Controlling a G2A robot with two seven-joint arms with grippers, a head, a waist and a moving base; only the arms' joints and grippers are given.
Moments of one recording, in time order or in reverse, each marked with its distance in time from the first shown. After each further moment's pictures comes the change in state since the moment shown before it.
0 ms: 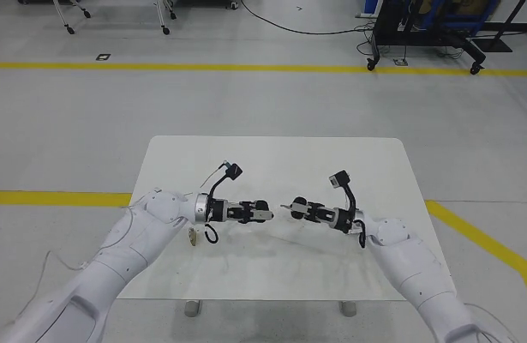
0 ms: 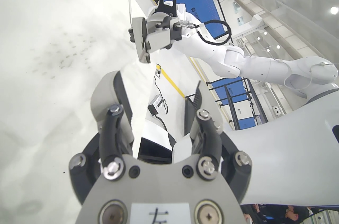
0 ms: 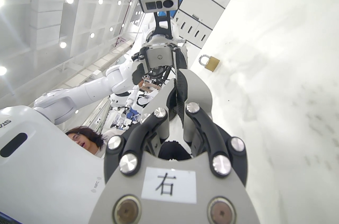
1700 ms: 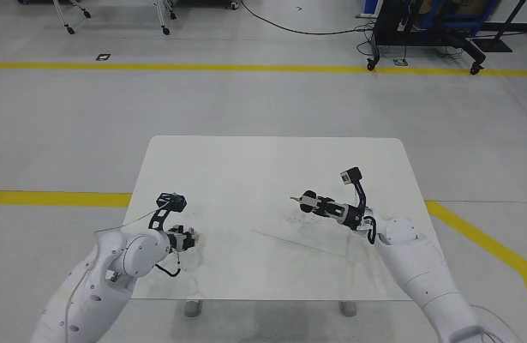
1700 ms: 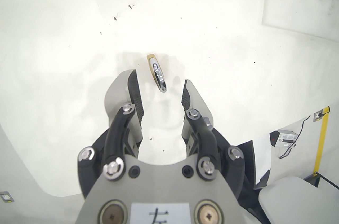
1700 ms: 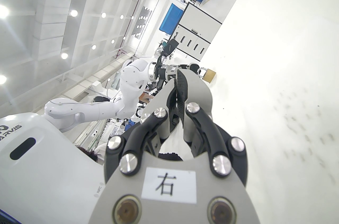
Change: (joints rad) left arm 0.601 0.236 -0.539 -0.778 1.227 0.915 0.041; right arm -0.006 0.007 0.026 0.004 0.024 -0.004 0.007
